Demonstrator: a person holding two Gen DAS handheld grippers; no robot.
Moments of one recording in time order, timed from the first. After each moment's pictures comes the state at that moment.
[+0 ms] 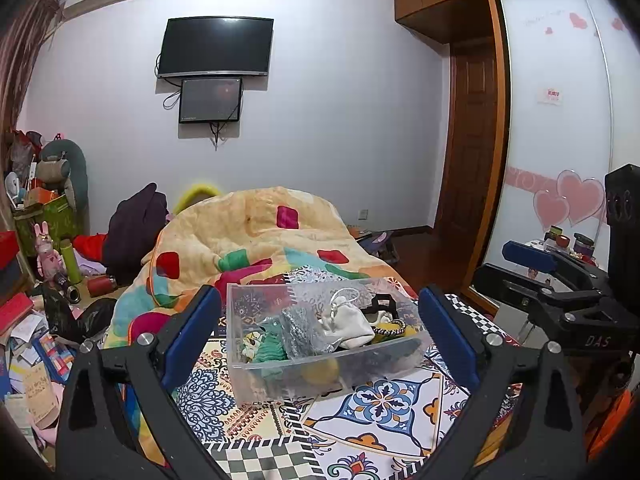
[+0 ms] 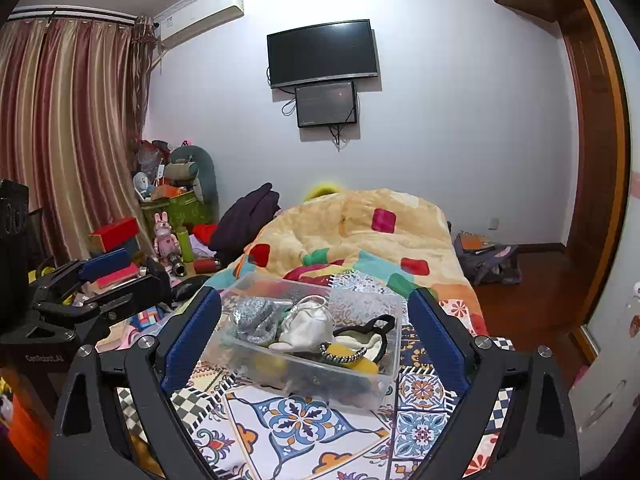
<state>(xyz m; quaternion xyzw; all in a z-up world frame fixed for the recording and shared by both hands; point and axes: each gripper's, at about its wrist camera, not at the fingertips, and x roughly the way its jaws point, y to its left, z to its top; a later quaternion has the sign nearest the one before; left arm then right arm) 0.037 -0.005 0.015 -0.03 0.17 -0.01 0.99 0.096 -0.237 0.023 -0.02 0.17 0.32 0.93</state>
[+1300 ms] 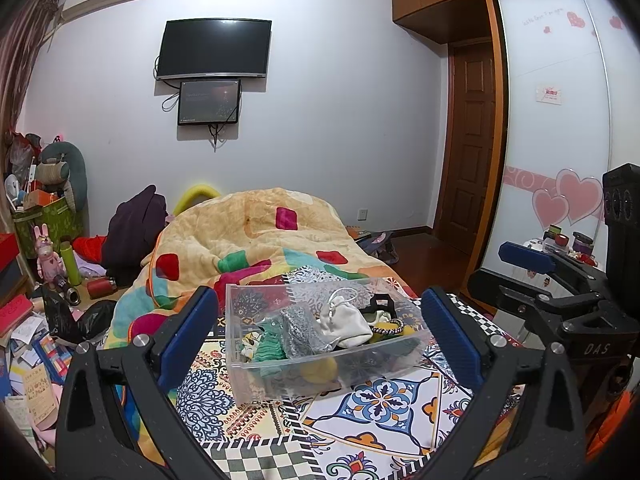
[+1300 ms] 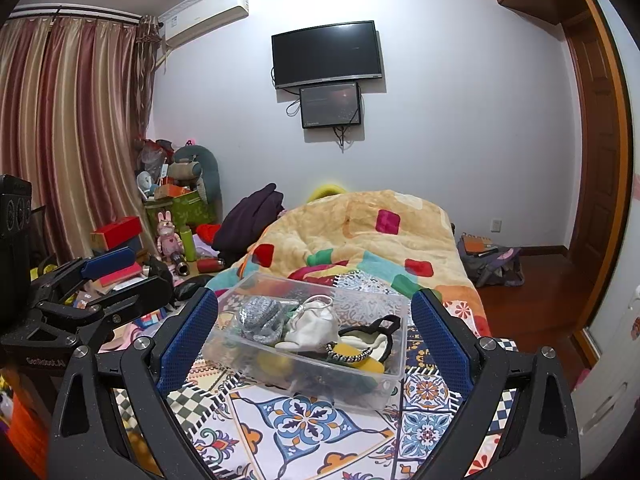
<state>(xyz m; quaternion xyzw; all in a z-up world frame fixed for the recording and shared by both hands) 0.036 -0.007 0.014 -0.03 0.16 -0.01 0.99 0.090 -0.237 0.024 -0.02 0.17 0.33 0.93</state>
